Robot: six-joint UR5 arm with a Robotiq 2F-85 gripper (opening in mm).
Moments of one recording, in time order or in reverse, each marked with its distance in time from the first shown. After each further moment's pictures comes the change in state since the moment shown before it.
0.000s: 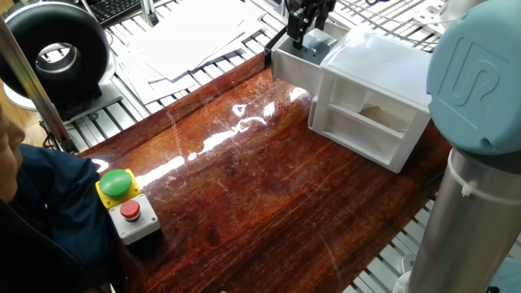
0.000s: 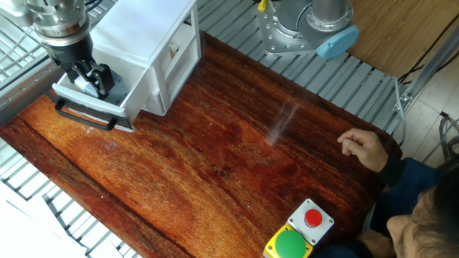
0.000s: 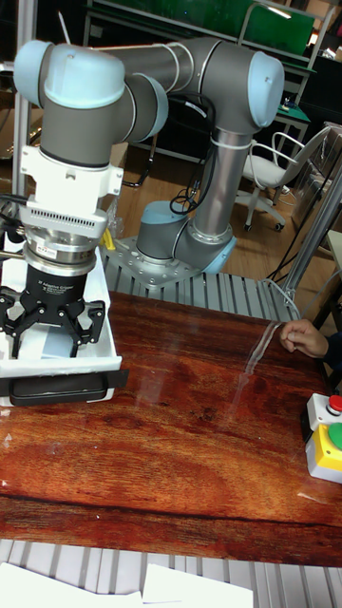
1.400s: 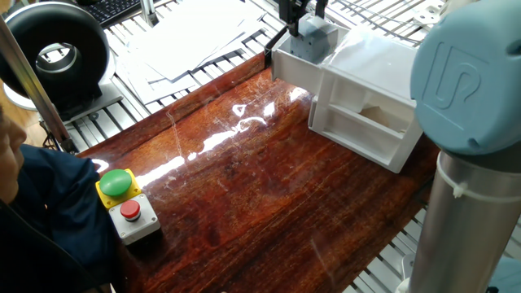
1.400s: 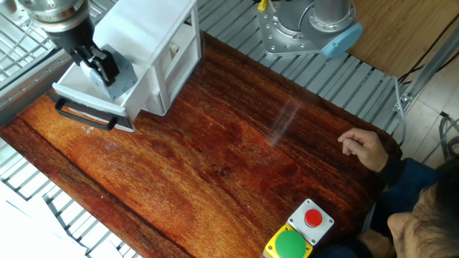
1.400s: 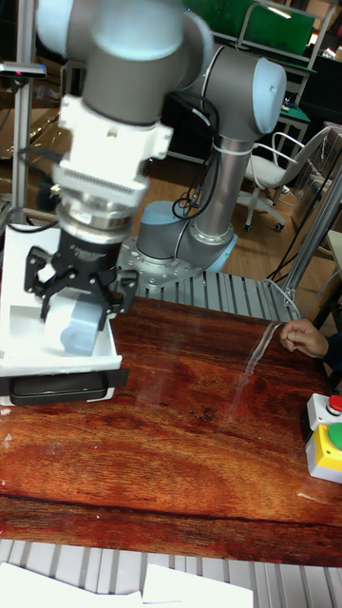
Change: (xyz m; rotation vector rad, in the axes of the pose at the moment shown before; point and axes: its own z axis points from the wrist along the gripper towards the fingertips) arm 0.008 0.033 -0.074 0.040 0.136 0.083
